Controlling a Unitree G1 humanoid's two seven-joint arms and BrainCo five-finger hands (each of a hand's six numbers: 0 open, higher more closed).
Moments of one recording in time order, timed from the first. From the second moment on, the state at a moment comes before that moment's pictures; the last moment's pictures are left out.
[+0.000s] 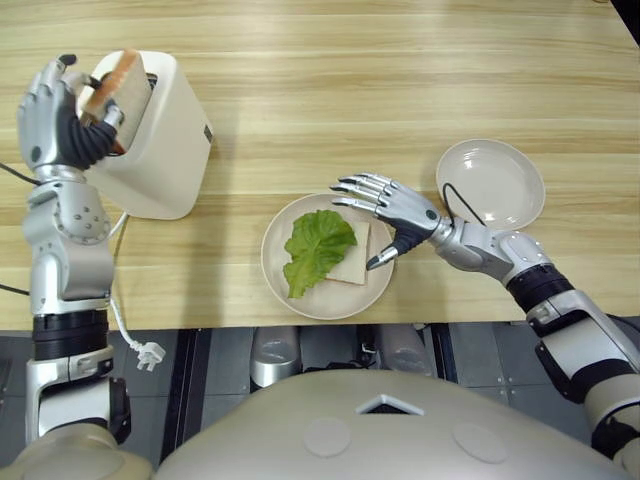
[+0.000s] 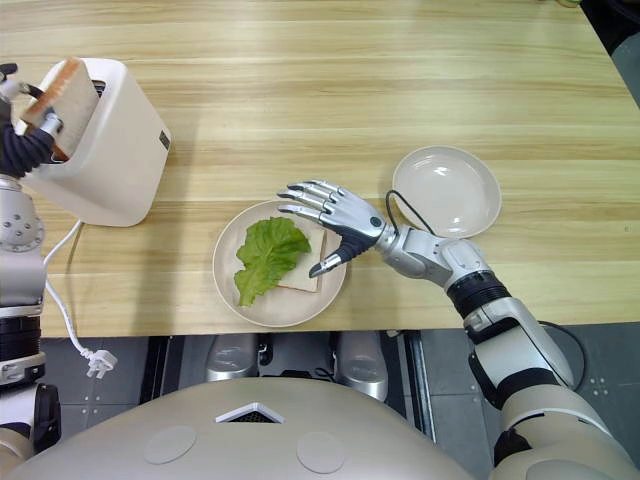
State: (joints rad) left arm -0.07 0.64 0.27 -0.15 0.57 0.09 0.11; right arm -0.40 -0.56 0.55 0.57 -0.95 -0.93 -0.53
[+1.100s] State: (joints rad) left arm 0.00 0.21 -0.06 -0.12 0.11 0.00 -0.21; right arm -0.27 -0.53 0.30 0.20 -0.81 -0.95 -0.61
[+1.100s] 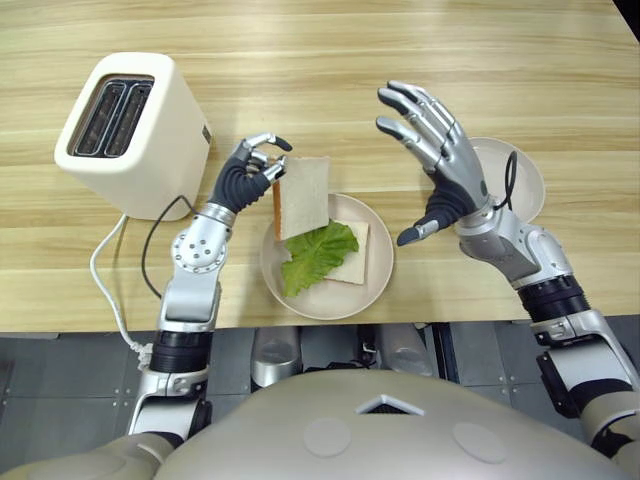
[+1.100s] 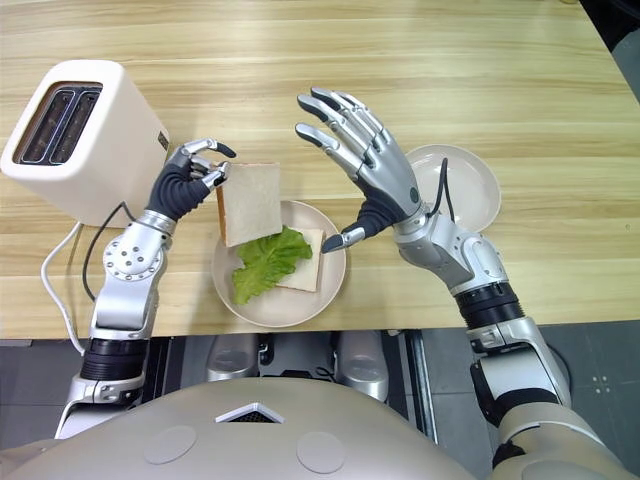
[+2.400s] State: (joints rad) left arm -0.03 0.14 0.05 -0.29 -0.24 0.12 -0.26; right arm -0.27 -0.50 0.29 0.31 -0.85 -0.99 -0.61
